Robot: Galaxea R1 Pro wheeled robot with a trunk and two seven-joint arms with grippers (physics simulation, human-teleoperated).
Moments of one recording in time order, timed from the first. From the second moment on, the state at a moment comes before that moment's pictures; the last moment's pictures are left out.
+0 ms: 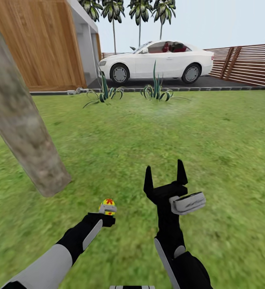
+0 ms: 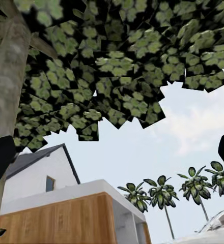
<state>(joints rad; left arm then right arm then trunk) -0.69 -0.02 -0.48 -0.66 0.45 0.54 0.24 -0.30 0.15 0.37 -1.51 -0.01 -1.04 0.02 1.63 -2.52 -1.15</state>
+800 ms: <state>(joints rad) -0.69 -0.02 -0.48 -0.66 0.45 0.54 0.24 -0.30 0.15 0.37 -1.51 -0.01 -1.04 0.02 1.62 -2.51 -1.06</state>
